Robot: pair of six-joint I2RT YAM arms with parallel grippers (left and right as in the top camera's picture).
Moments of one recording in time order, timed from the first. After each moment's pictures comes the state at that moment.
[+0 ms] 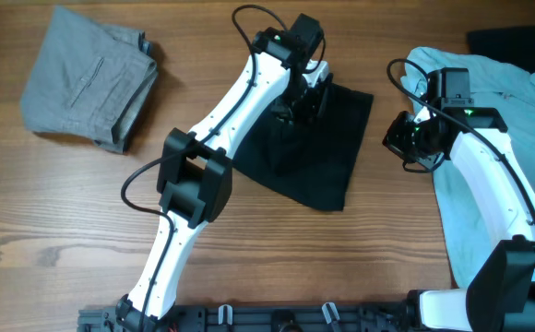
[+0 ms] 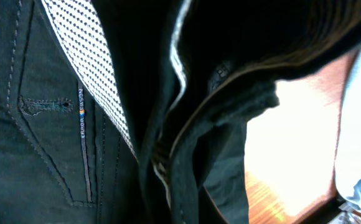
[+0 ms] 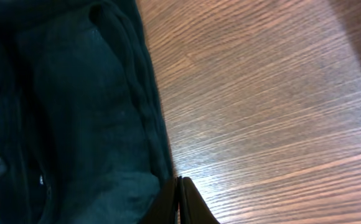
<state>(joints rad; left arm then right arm) -0.57 2.45 2.31 -1.27 0.40 -0.27 -0.02 1.57 1.12 -0.84 -0.18 0.55</state>
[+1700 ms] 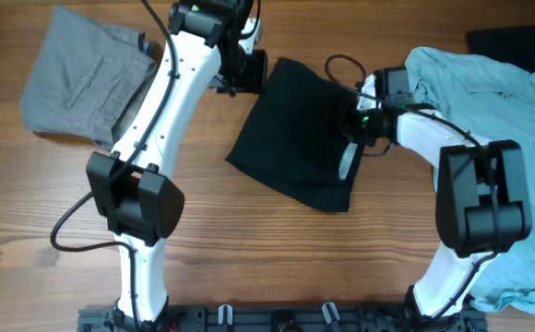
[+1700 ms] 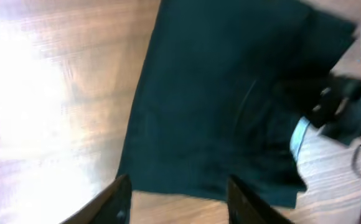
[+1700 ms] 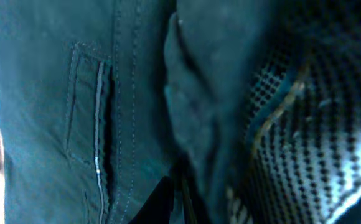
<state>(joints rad) -0.38 2.16 2.20 -1.39 0.18 -0.26 0.10 1.99 1.12 -0.28 -0.50 0.47</state>
